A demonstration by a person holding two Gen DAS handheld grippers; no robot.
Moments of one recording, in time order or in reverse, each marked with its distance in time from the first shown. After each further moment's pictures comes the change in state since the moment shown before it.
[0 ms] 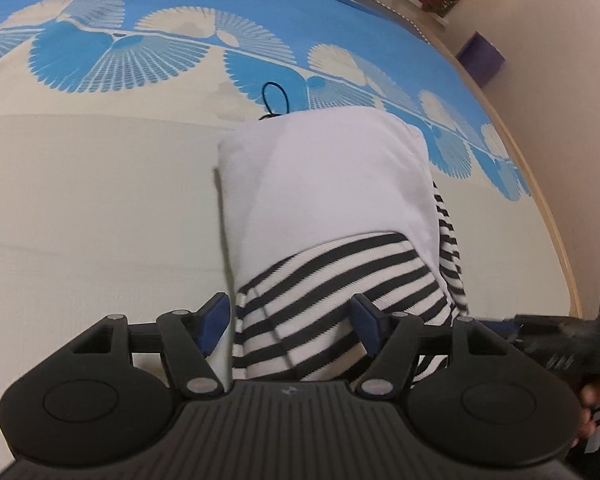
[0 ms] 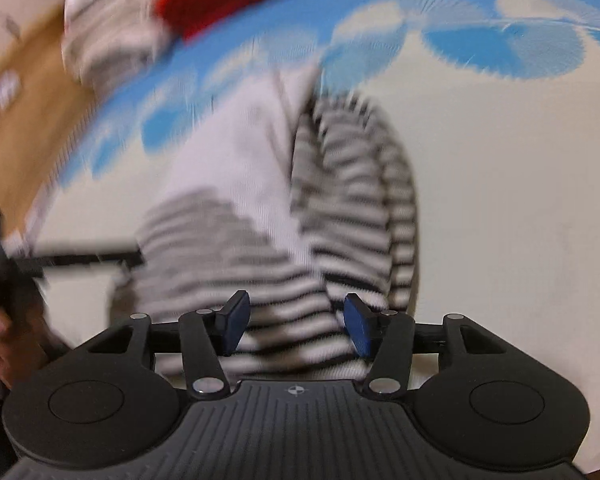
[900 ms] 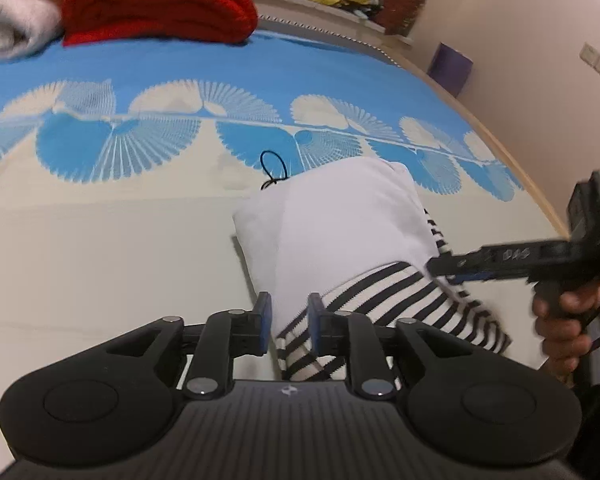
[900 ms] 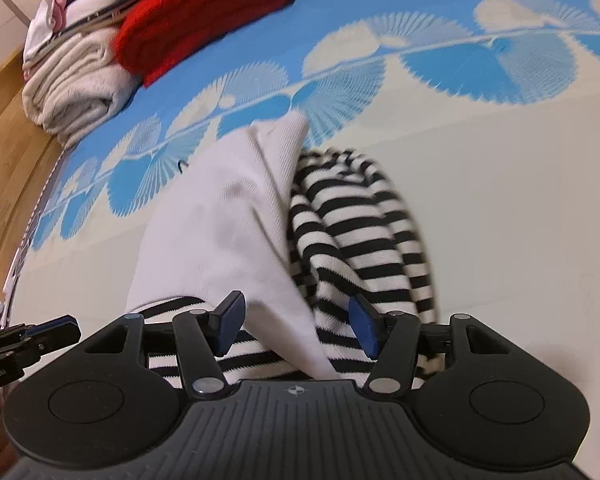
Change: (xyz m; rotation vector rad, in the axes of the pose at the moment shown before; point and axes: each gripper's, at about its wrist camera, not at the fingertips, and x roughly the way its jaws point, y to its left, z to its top) left arm -0.042 0.011 0.008 0.165 -0.137 0.013; right arm 0.035 0.009 0.055 0.158 -0.112 -0.055
